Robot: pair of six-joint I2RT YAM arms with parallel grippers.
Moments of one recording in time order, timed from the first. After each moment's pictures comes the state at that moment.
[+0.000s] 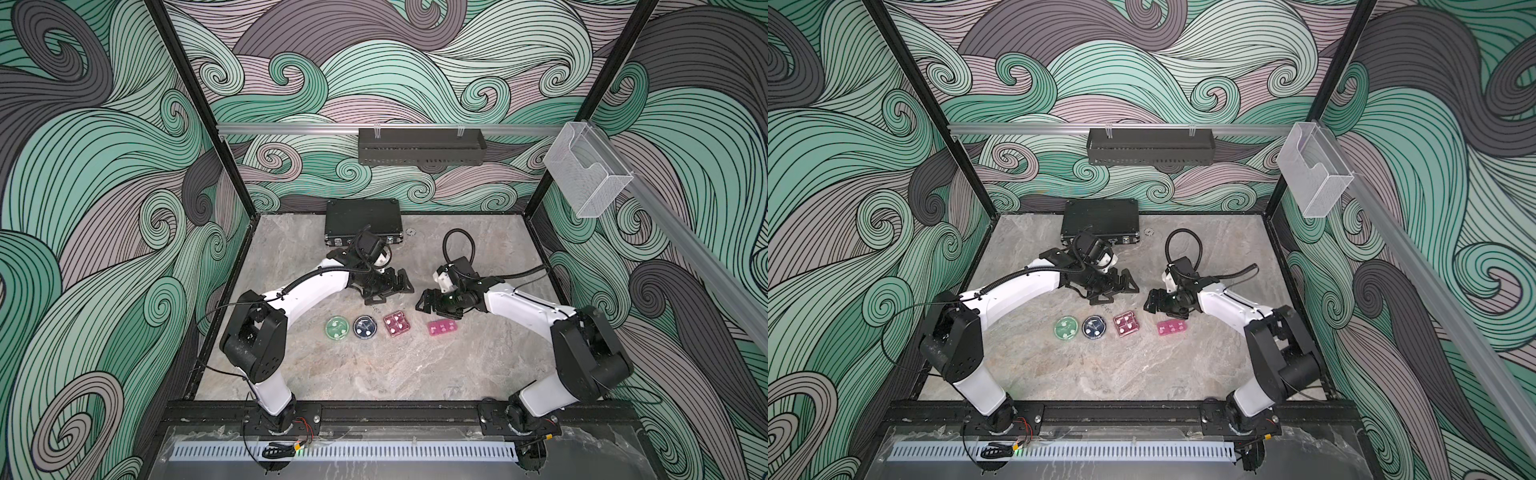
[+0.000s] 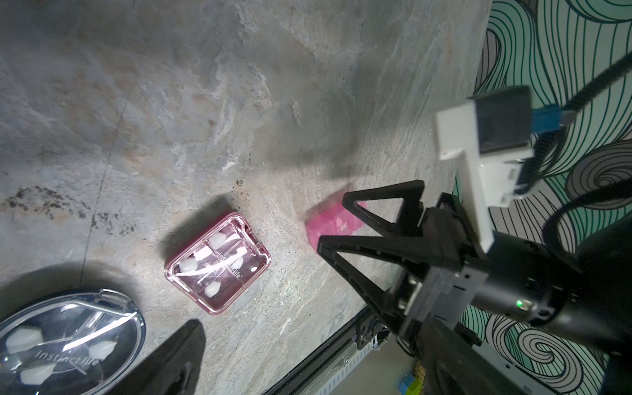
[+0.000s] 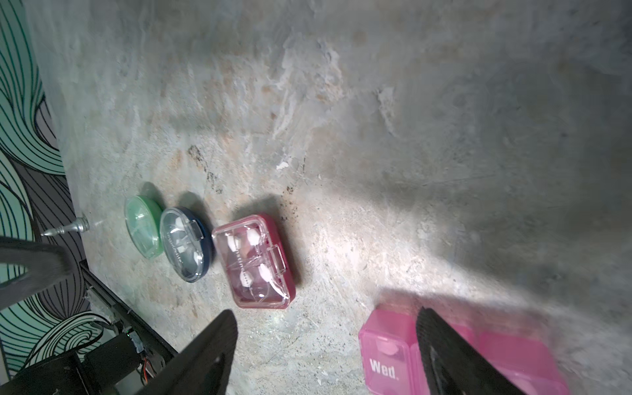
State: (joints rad) left arm -0.60 1.70 1.32 -0.69 0.50 -0.71; right arm 0.47 1.51 0.88 -0.47 -0.36 0.51
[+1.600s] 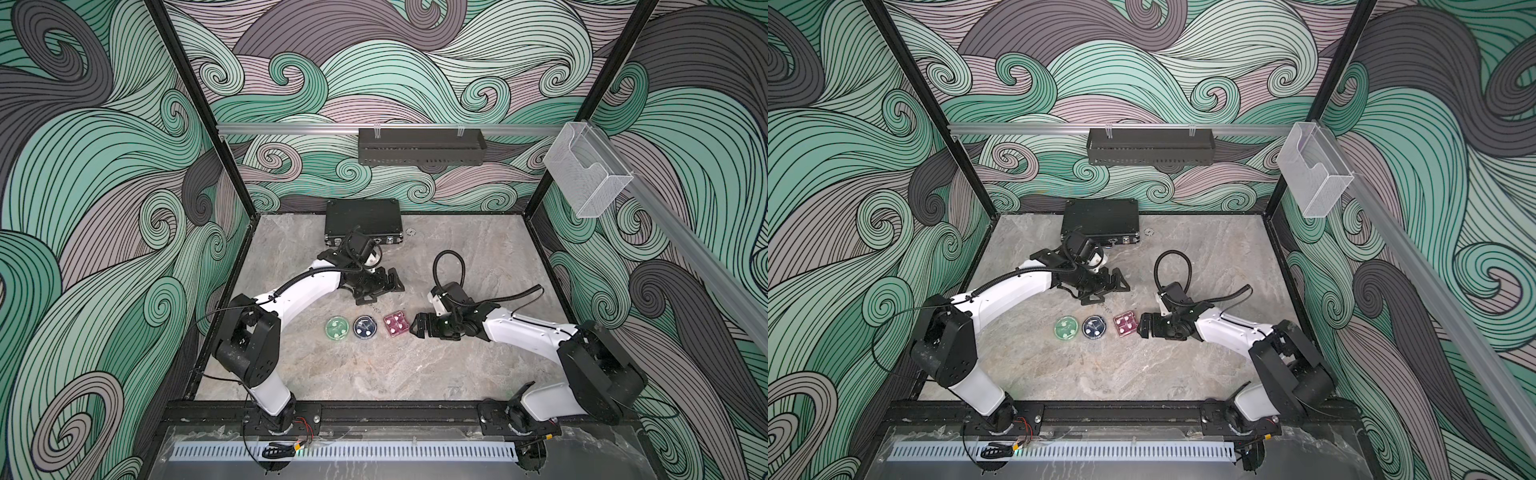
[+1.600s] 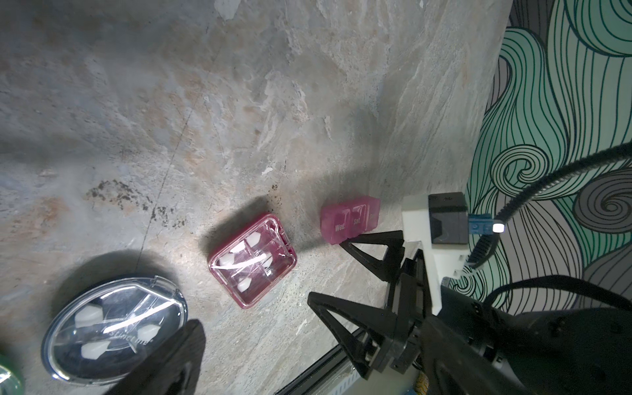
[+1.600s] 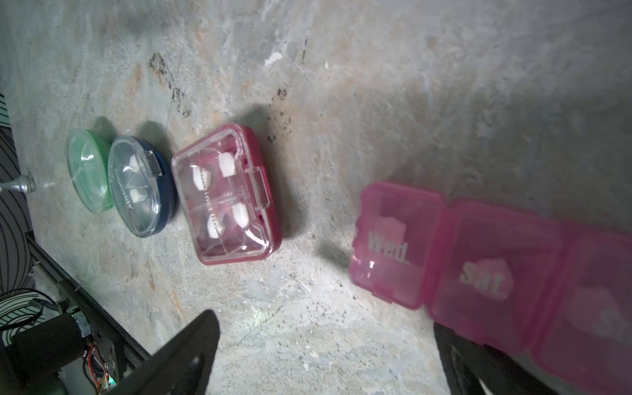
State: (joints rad) left arm -0.55 1.65 1.27 -0.70 0.48 -0.71; right arm 0.65 1.46 0.67 -0.29 -0.29 0.60
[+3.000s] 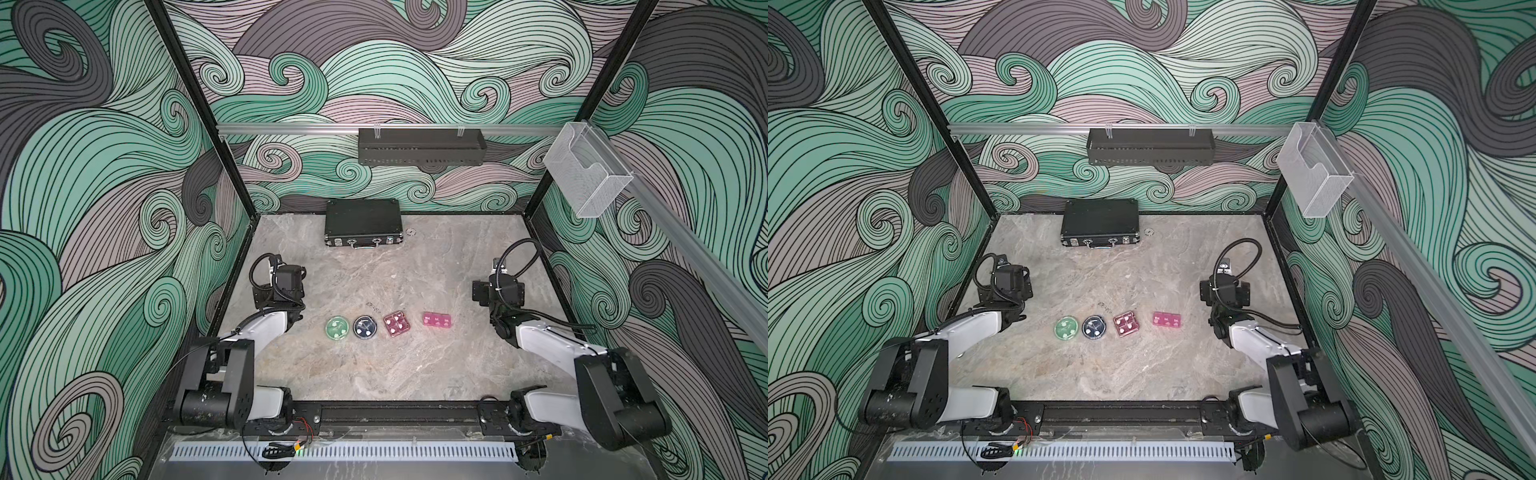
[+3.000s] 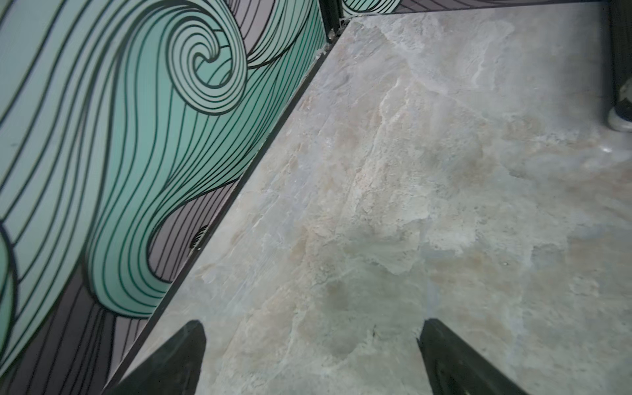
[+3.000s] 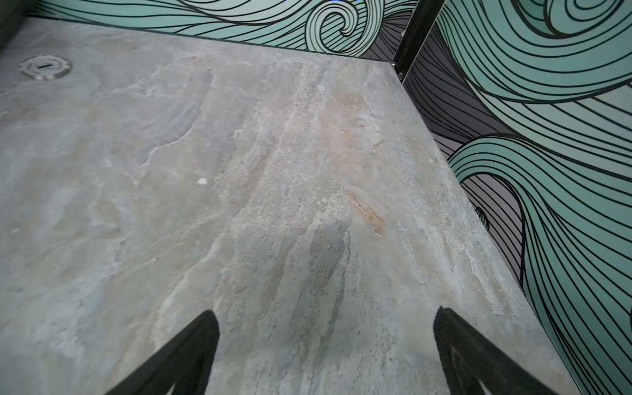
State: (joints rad) left arm -0.06 1.38 0.55 0.13 -0.61 -0.13; right arm 0.20 1.34 0.45 0.33 0.47 0.00
